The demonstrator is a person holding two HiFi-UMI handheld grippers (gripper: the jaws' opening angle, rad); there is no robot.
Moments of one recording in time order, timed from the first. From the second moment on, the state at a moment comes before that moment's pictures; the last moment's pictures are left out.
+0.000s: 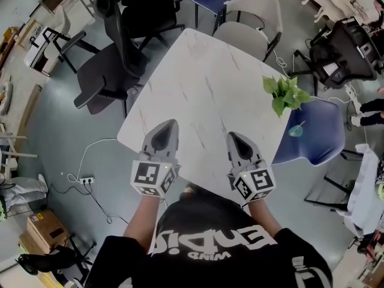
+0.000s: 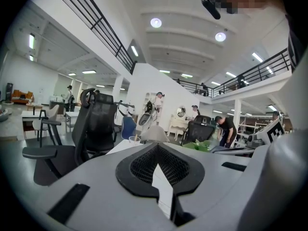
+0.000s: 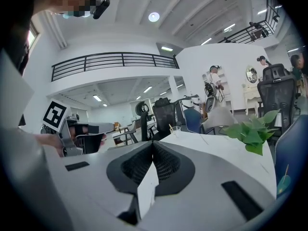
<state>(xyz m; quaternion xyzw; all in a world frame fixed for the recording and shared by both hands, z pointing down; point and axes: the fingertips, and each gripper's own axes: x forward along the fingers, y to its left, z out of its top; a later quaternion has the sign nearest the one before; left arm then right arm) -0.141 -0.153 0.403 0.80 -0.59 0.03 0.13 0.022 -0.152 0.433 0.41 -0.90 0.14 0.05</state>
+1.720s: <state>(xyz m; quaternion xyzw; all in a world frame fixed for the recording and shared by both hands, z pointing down) -0.157 -0.251 0.423 0.79 -0.61 0.06 0.09 0.011 -0.189 0.448 0.39 -0.90 0.16 0.05</state>
